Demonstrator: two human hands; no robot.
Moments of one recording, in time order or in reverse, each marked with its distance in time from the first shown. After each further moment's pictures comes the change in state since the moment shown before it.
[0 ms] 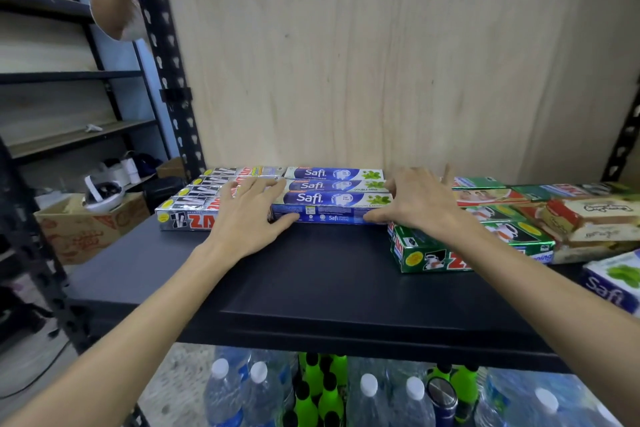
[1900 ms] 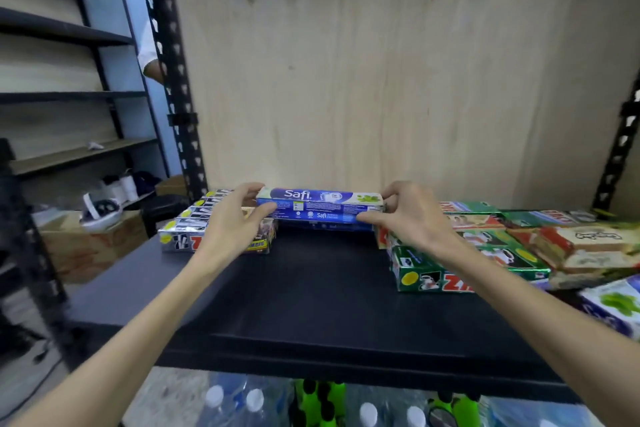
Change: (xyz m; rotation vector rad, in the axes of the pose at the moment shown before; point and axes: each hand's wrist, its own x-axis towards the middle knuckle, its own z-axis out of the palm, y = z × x) left_hand 0.012 -0.003 -0.032 -0.716 0.115 -0.370; right_hand 0.000 0.000 -0.004 0.544 0.095 -0.019
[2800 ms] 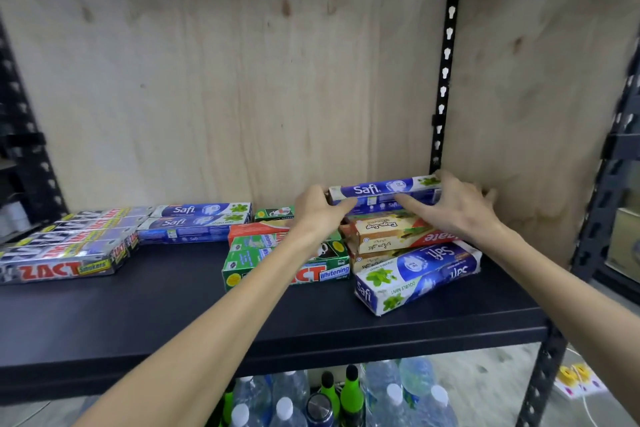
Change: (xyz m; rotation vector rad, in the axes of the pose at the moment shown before) left_hand -0.062 0.272 0.236 -0.247 -0.346 -0.125; right_hand -0.066 0.173 -0.244 -0.515 0.156 0.347
